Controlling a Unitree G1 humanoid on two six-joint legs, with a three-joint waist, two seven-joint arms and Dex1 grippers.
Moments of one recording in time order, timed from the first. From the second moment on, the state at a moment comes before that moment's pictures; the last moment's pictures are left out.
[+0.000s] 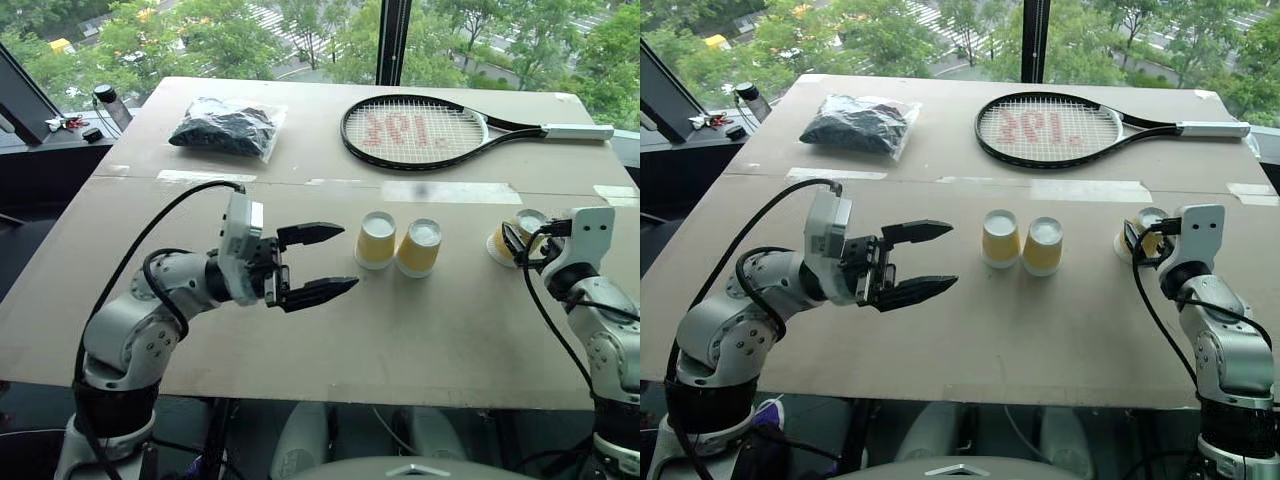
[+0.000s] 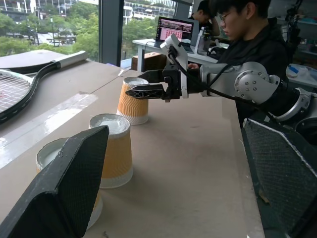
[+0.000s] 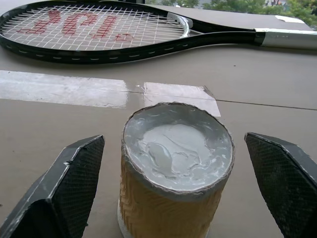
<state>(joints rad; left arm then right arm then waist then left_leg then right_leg) -0.23 0.65 0.13 -0.50 -0.84 0.62 -1.01 -0.13 -0.44 -0.28 -0.30 0.38 0.58 0.15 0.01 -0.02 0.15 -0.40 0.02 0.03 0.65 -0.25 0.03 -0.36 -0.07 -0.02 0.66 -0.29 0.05</state>
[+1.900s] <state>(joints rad) 0.16 0.69 0.44 -0.44 -0.92 0.45 -1.14 -0.65 -0.54 0.03 -0.53 0.69 1.05 0.37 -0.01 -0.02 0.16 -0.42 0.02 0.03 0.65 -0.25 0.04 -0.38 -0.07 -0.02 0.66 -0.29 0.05</state>
